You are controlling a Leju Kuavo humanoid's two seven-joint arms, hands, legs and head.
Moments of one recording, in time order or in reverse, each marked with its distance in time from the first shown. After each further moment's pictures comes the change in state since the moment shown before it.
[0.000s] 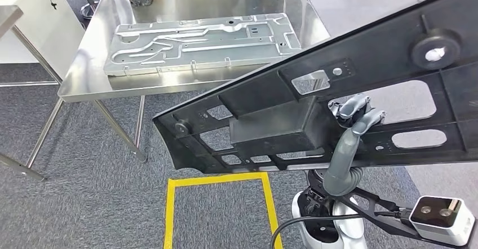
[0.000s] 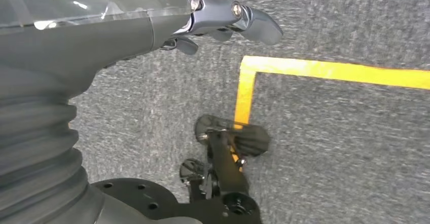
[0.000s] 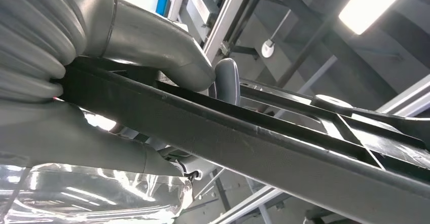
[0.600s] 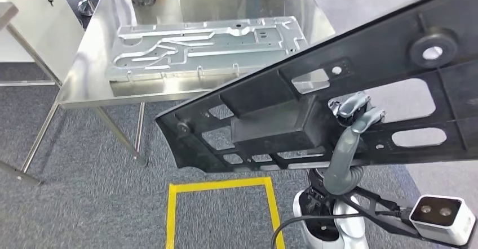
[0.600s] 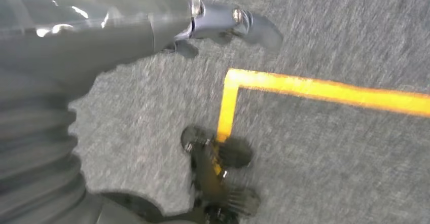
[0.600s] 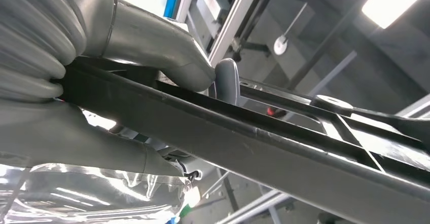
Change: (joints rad) left arm -0.004 -0.001 0.007 0.000 -0.007 -0.001 -0.001; right arm 0.002 0.003 -0.013 0.002 -0.002 0.000 0.001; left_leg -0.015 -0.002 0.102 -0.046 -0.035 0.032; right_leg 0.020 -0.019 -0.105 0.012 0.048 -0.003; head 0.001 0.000
